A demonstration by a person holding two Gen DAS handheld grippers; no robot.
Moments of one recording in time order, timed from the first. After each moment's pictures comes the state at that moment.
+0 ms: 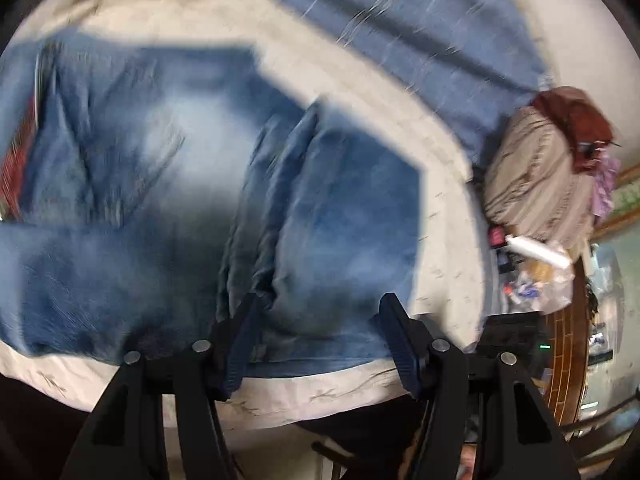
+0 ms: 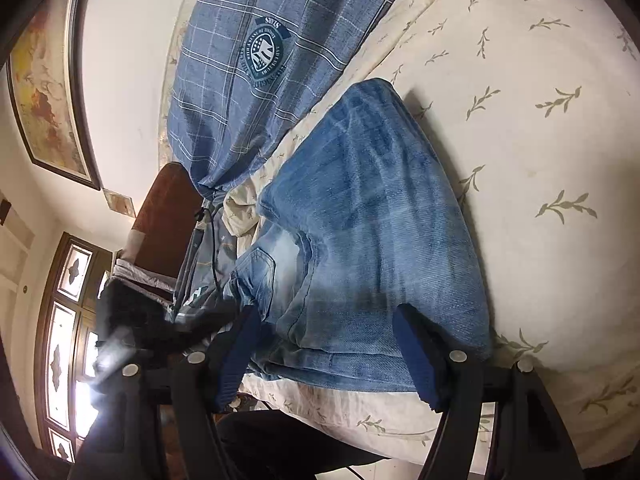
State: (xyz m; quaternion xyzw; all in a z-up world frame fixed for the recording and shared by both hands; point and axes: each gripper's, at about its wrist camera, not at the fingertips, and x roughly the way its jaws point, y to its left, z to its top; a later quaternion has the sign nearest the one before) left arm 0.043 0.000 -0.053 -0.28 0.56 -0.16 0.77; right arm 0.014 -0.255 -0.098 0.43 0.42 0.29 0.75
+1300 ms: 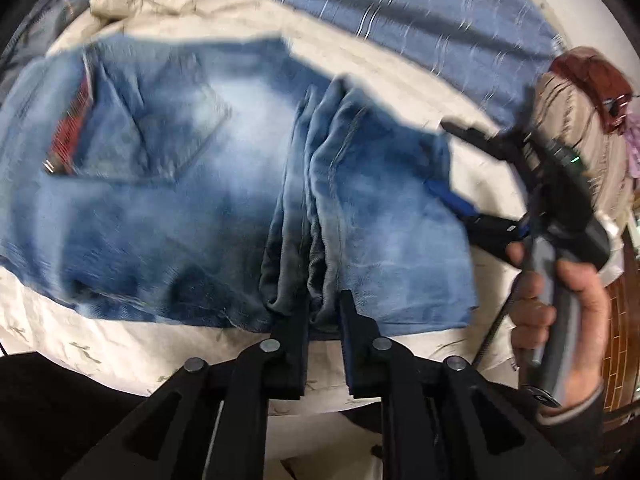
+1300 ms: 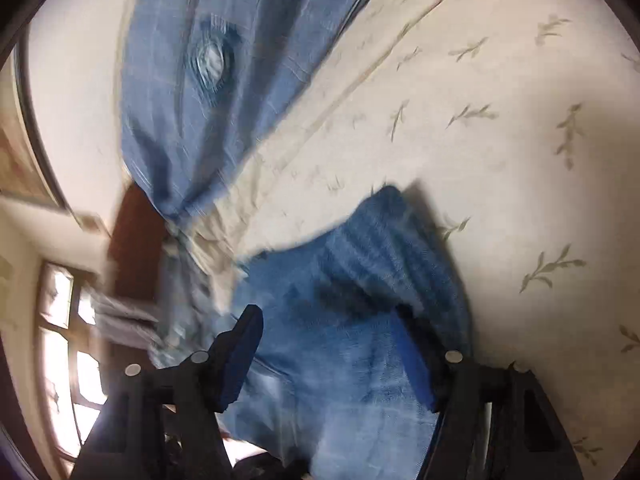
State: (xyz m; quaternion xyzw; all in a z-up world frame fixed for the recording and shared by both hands) left arm 0.010 -0.010 -0.049 -0.19 0.53 -0.11 0.82; right arm 0.129 -0.251 -0.099 0.44 0.48 0.26 0.71
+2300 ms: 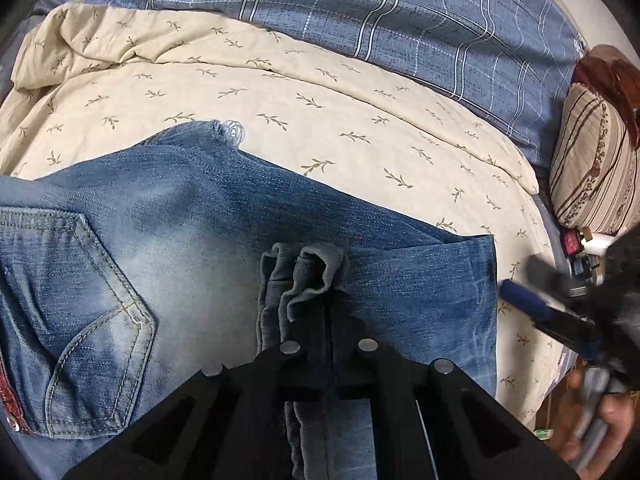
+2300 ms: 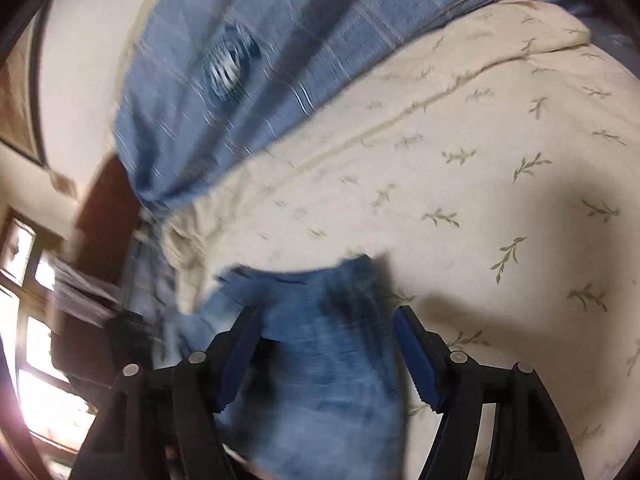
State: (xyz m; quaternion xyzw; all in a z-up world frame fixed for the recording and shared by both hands) left arm 0.146 -0.027 -0.076 -0.15 0.53 -0.10 0.83; right arm 0.141 -0.265 -0.063 0.31 0.49 0.23 0.78
